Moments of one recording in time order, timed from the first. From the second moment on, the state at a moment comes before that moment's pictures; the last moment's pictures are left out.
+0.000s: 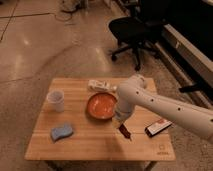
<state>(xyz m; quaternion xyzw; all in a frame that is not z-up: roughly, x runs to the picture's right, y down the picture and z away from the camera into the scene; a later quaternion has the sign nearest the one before) 0.036 0.159 0.748 -0.07 -0.38 -0.85 0.37</state>
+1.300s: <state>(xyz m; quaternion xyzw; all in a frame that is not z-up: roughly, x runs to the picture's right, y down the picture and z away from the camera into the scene) -0.110 0.112 0.788 -0.03 -0.38 -0.89 0.24</state>
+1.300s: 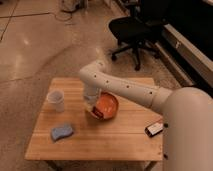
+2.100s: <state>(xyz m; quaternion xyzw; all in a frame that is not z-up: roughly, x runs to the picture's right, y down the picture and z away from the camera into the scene) -0.237 0.190 0.776 -0.02 -0.40 -0.91 0.12</state>
